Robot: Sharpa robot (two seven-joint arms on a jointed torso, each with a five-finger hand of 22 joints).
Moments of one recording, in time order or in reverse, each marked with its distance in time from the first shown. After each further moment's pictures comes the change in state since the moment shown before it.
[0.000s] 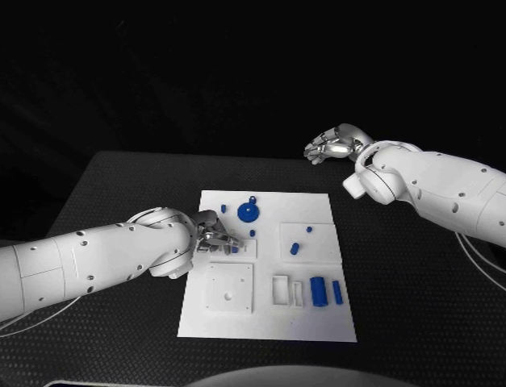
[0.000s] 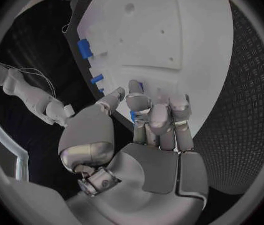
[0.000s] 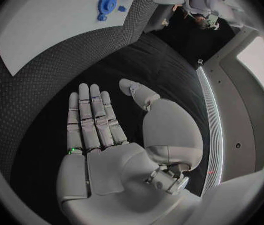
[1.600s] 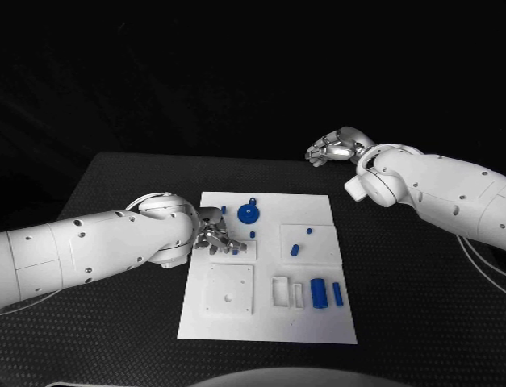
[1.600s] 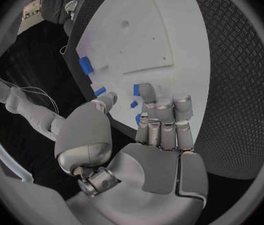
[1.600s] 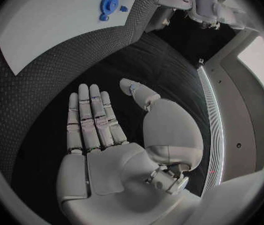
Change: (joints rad) left arm 0.063 0.003 0.008 0.029 -0.126 0.216 -0.055; left_hand 0.016 -0.077 -0.054 0.277 -0.040 -0.237 0.086 -0.186 -0.059 -0.127 0.077 -0.158 -0.041 -0.098 0.067 -0.114 -0.019 -0.029 -0.089 0.036 -0.071 -0.020; right arm -0.004 -0.003 0.000 -0.005 0.003 0.000 0.000; right_hand -0.004 -0.004 -0.003 0.003 0.000 -0.007 0.007 0.000 -0.002 -0.004 0.004 0.000 -0.001 -0.007 0.007 -0.004 -0.002 0.000 -0.007 0.000 -0.010 0.004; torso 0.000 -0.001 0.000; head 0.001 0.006
